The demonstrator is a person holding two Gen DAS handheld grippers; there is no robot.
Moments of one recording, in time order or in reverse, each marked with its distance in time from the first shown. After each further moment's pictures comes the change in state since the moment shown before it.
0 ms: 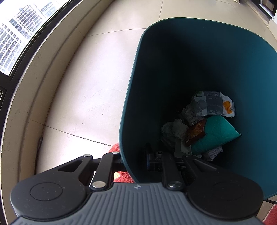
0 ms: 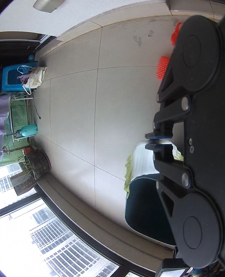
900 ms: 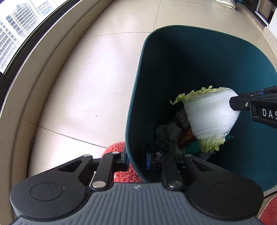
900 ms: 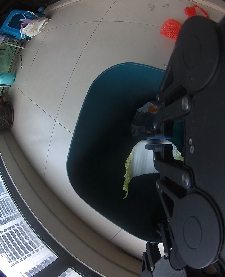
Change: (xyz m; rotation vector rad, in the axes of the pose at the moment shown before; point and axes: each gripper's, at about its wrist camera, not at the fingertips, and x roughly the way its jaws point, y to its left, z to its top) left arm -0.004 0.023 -0.003 -0.017 -0.024 -0.078; right arm 0.176 0.147 -0.042 -0.255 0.276 -0.030
